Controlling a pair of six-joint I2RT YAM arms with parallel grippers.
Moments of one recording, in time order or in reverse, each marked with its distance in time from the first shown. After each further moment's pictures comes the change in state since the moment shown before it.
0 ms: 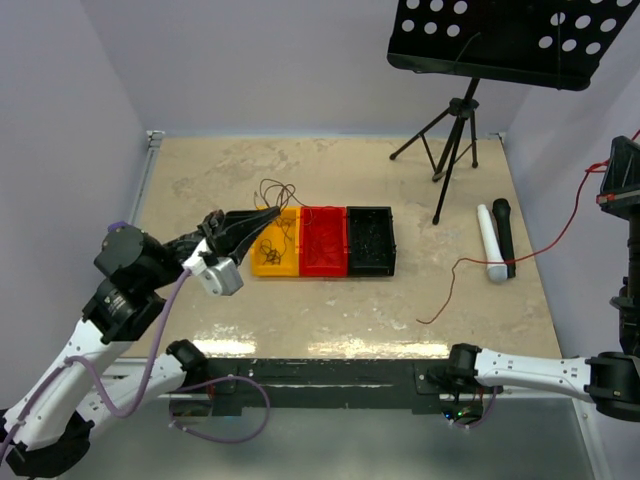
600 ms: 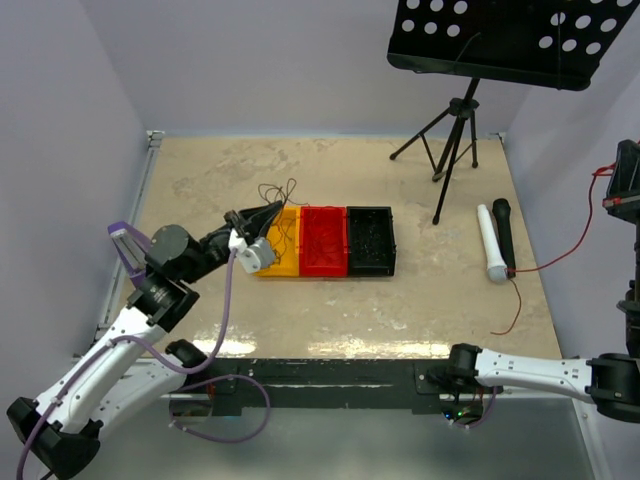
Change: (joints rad) left arm 0.106 0.021 -0.357 0.266 -0.143 0.045; right arm 0.001 -0.020 0.000 -0.026 0.004 0.003
